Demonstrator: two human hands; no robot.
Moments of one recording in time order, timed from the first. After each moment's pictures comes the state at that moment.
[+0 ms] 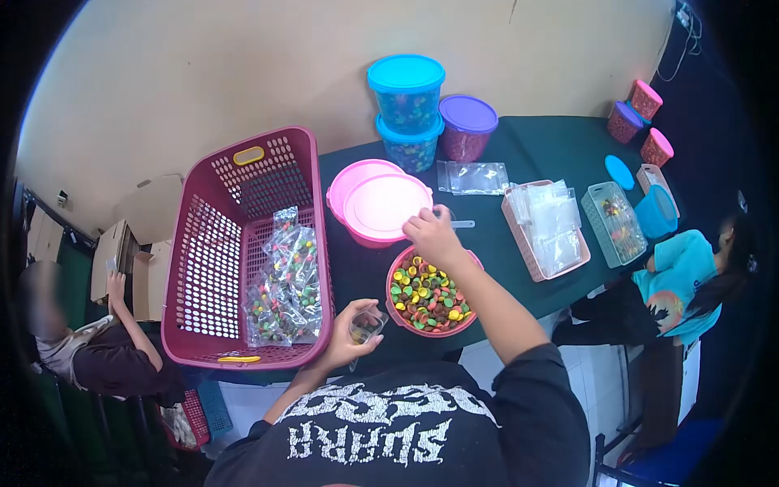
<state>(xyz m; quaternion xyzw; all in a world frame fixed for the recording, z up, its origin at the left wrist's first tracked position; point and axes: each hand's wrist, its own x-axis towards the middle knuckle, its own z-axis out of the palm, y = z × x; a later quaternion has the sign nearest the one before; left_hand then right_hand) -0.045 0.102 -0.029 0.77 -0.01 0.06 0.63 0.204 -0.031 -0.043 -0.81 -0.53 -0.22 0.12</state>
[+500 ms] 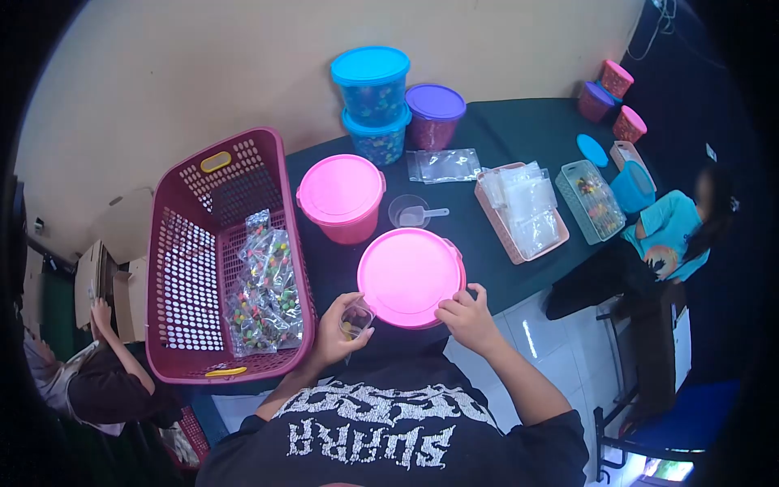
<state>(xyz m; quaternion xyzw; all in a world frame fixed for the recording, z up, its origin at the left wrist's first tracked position) -0.034 0.096 -0.036 0.78 -0.01 0.07 0.63 0.073 -0.172 -0.048 -0.85 -0.49 -0.15 0.13</state>
